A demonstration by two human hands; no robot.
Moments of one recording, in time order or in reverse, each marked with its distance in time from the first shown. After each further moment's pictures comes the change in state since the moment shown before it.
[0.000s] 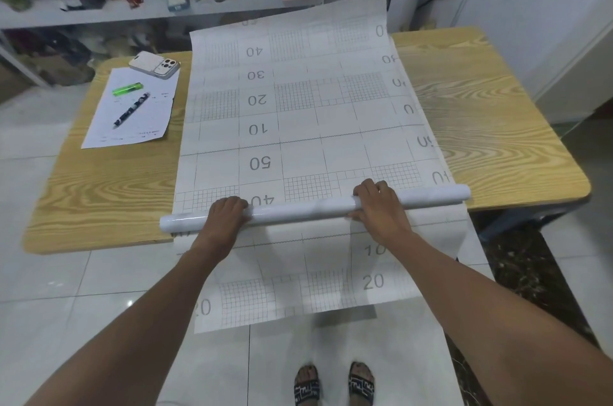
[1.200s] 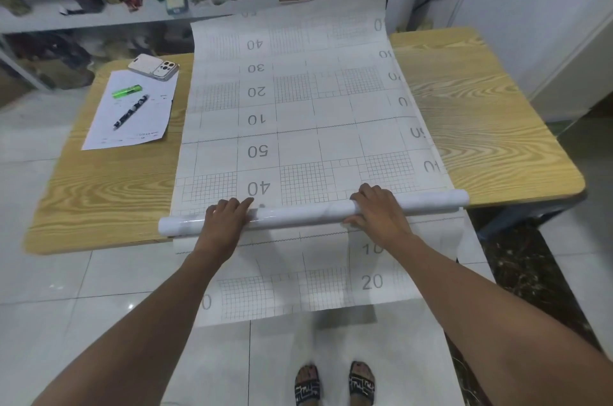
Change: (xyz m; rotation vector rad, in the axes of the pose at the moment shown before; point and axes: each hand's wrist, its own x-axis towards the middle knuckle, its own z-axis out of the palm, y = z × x) left_hand -0.009 0.008 -0.001 0.152 -0.007 -0.008; right_hand -0.010 0.004 -0.006 0.025 -0.094 -0.043
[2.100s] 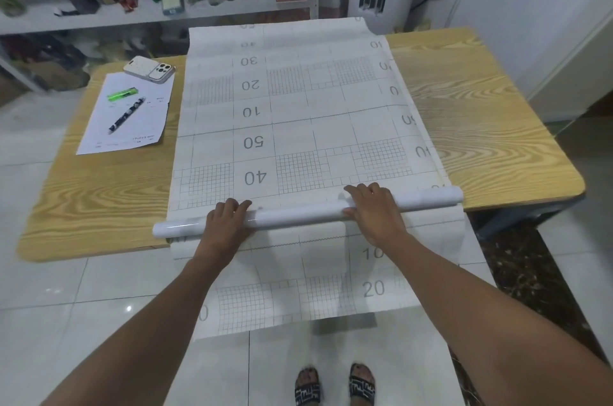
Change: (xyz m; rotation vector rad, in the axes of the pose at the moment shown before) left_hand 0.006 0.004 0.003 -0.097 0.067 0.021; right_hand 0.012 -0.006 0.000 -0.080 0.002 0.051
